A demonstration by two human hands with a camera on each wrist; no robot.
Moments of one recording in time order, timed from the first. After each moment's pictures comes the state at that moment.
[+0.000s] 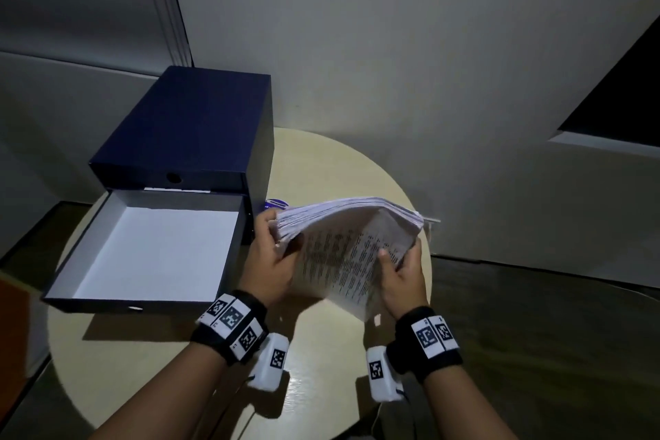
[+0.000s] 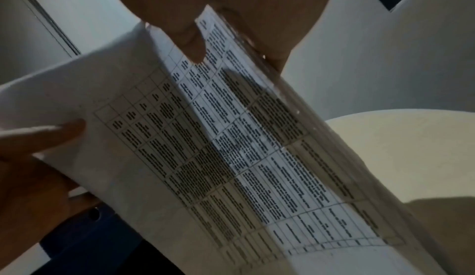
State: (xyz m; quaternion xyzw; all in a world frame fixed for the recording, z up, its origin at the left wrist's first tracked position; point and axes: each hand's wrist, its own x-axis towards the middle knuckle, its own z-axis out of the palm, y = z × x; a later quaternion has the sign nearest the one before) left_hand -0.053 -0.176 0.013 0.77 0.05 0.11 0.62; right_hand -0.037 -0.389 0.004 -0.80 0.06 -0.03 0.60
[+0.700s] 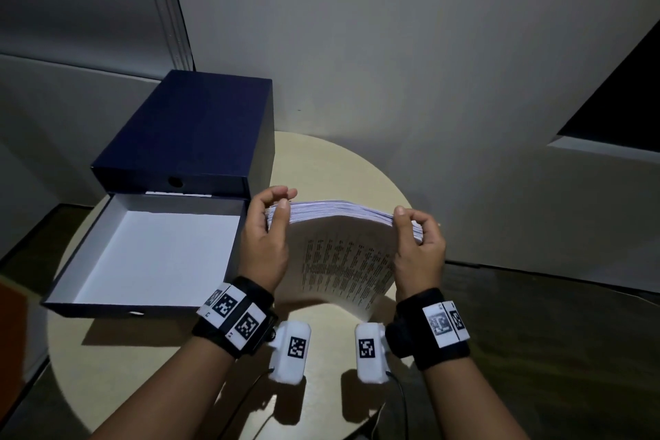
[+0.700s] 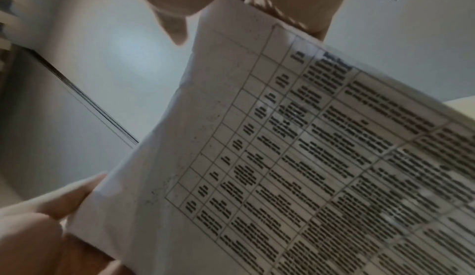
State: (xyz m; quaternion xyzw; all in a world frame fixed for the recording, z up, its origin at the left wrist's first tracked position) left_hand -0.039 -0.182 0.051 0.68 0.07 0.23 0.69; right_hand -0.018 -0.372 0.054 -0.71 0.10 -0.16 0.67
